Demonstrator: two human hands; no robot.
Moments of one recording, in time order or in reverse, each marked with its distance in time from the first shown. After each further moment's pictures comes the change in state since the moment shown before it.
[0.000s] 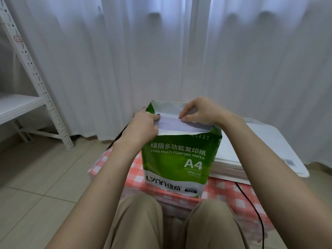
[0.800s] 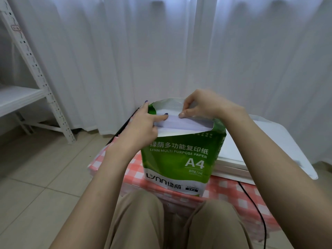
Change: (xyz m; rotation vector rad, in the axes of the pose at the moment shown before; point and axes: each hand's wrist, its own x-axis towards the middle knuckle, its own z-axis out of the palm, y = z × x) left_hand -0.003 -0.013 0.010 -0.115 -0.006 0.075; right_hand 0.015 -0.002 -0.002 -0.164 -0.046 -0.011
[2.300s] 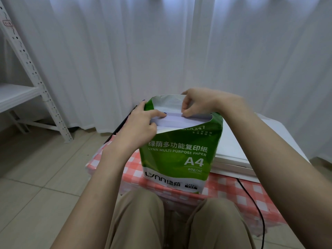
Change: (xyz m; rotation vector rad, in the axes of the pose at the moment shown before) left_hand 0.001 -0.010 0.003 -0.143 0.026 0.003; right_hand 0.011 -0.004 -0.001 -0.087 -0.153 0.038
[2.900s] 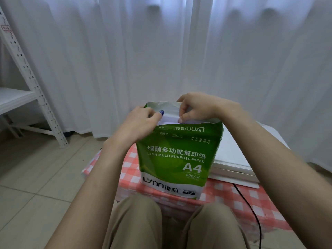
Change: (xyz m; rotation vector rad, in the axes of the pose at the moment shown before) left_hand 0.013 0.019 -0.018 -0.057 -0.029 -0.087; right_hand -0.002 -0.005 -0.007 -0.095 0.044 -0.146
